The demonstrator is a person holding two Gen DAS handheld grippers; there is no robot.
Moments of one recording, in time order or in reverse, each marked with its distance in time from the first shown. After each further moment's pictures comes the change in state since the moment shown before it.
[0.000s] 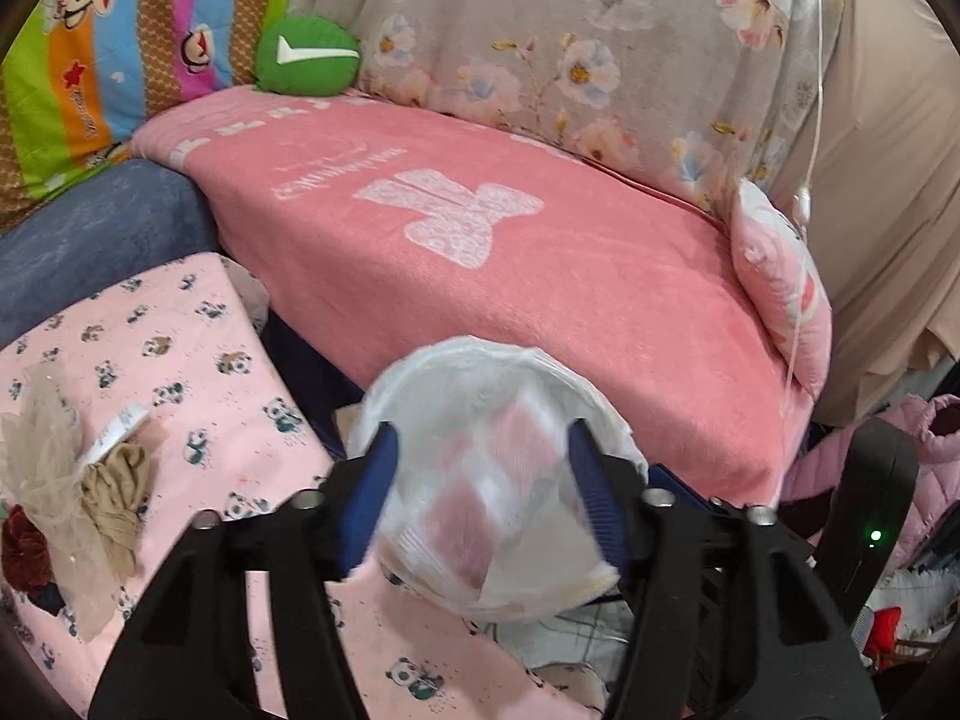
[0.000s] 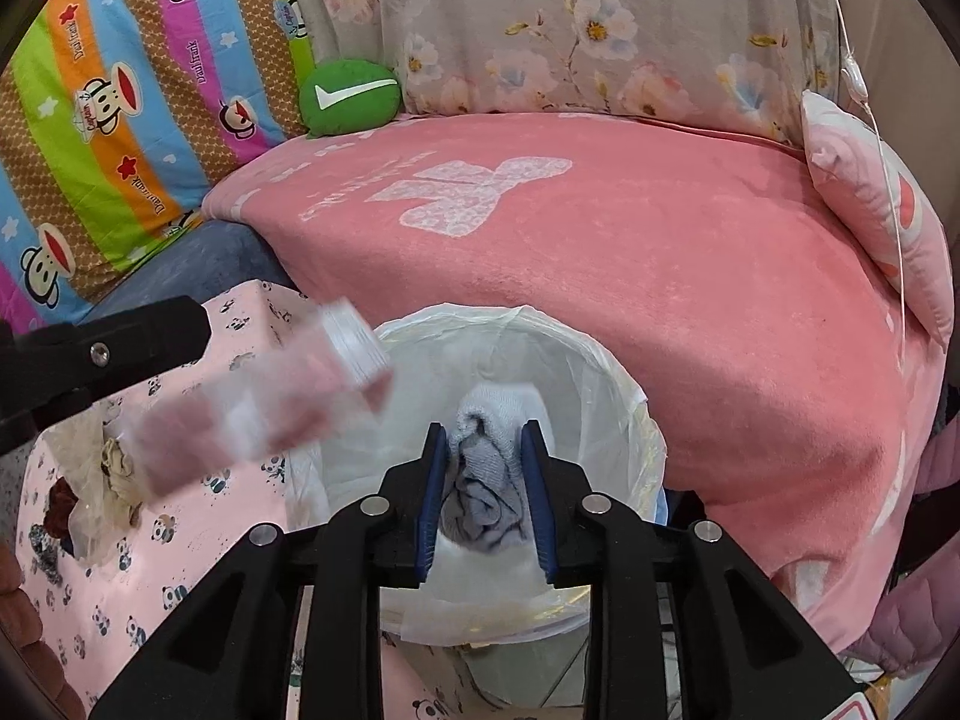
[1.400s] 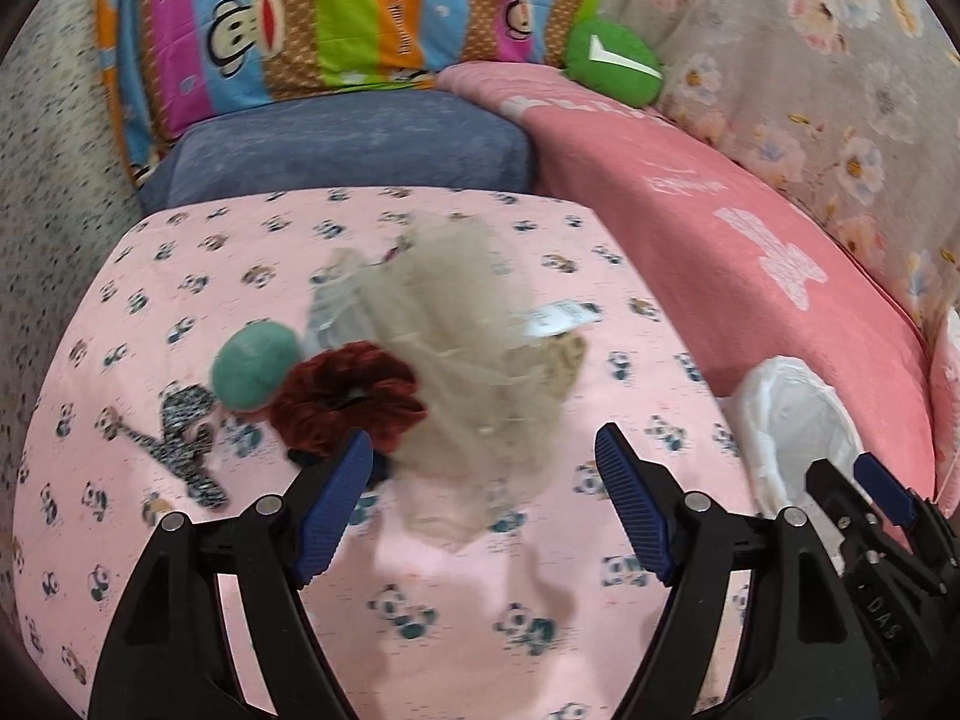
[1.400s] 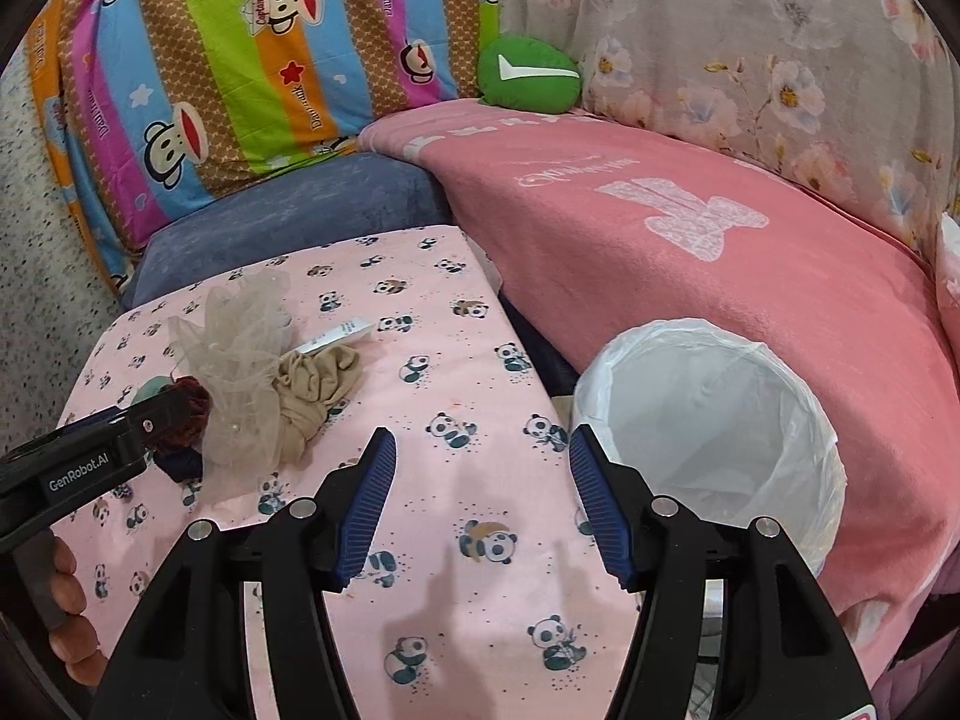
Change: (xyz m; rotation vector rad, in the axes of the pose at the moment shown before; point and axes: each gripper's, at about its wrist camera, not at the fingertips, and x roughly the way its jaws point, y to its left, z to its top) left arm -0.104 0.209 -0.095 -0.376 -0.021 0.460; right arm -0.031 0.171 -0.036 -0.298 0.021 0.186
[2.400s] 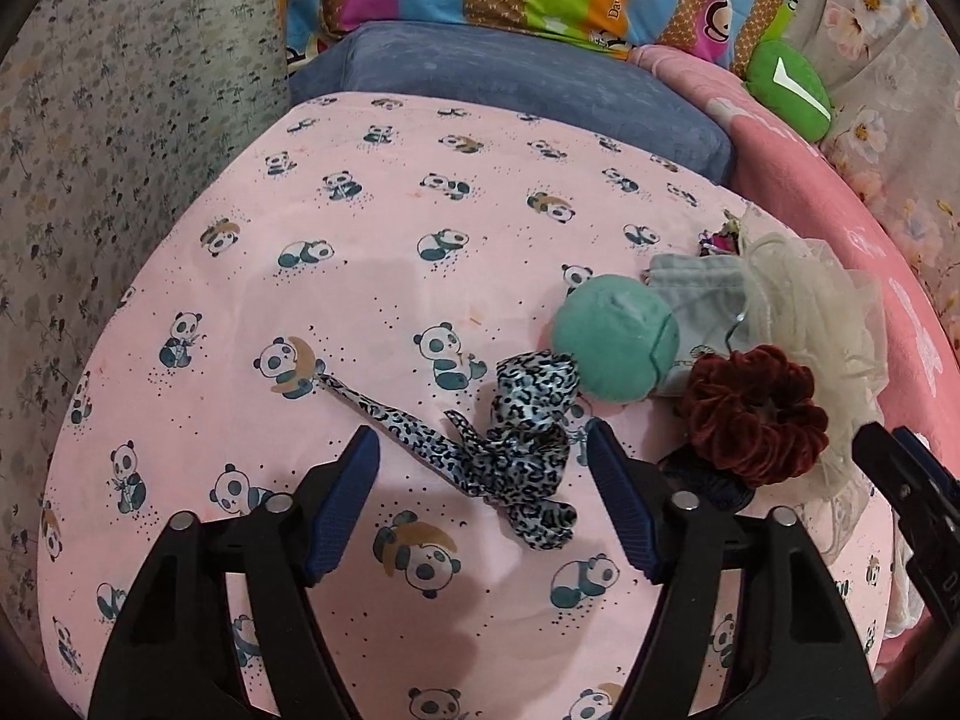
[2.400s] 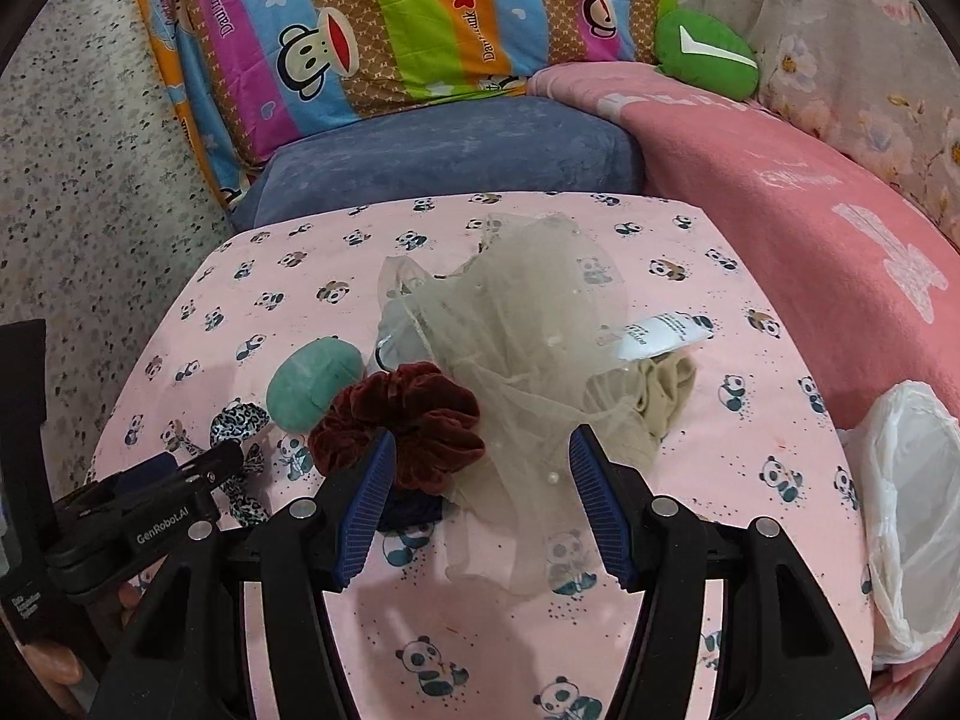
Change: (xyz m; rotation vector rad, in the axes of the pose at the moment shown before) left arm 0.040 0.179 -0.017 -0.248 0.097 0.175; right arm 0.074 0.189 0.011 -0.173 0.119 0.226
